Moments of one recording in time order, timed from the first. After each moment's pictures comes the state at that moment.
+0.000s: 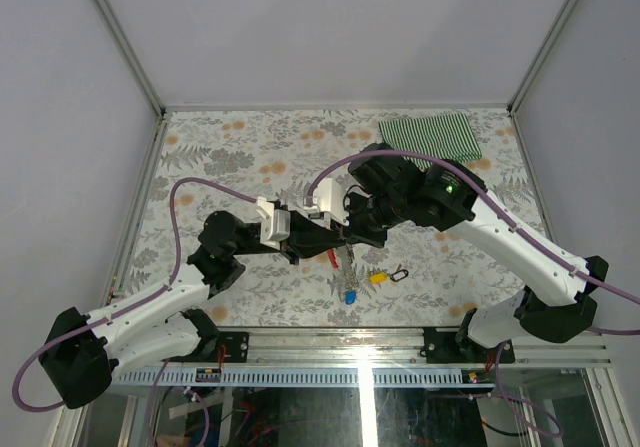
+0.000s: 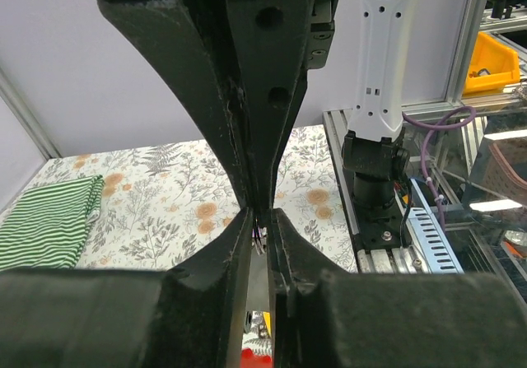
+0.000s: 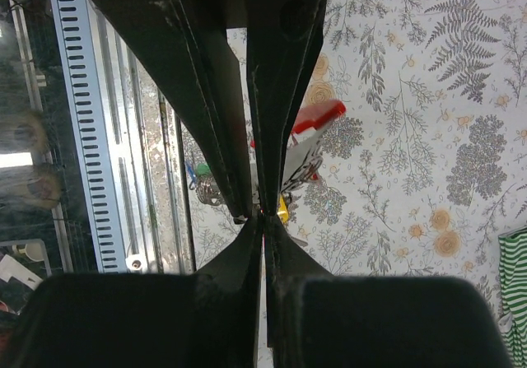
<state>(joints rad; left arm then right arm) -0.77 0.96 0.55 0.72 0.79 -0.07 1.02 1.45 1.79 -1.28 -0.25 -0.44</state>
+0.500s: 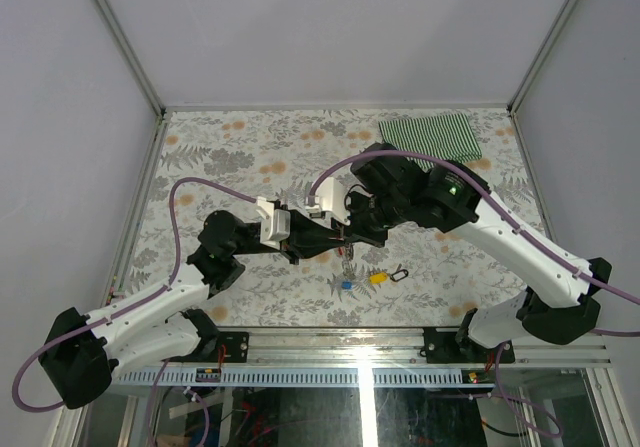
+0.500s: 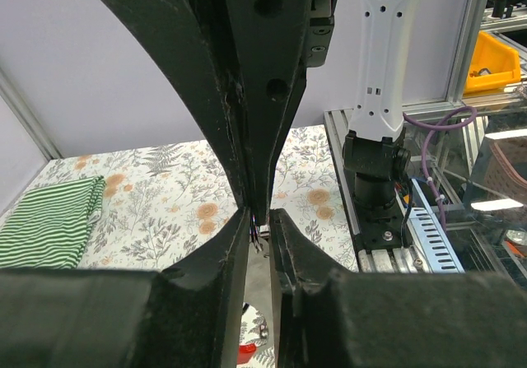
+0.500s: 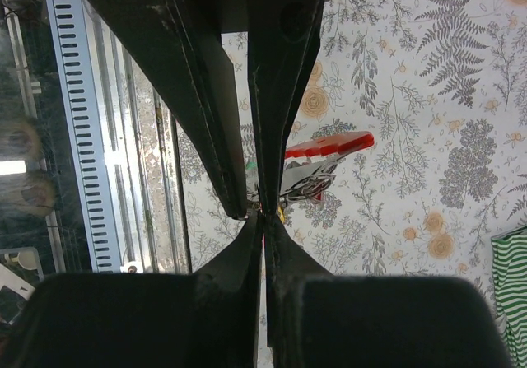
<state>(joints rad) -0.77 0.96 0.56 0.72 0.79 -0.06 1.02 1.43 1.78 -1.26 -0.25 -0.44</state>
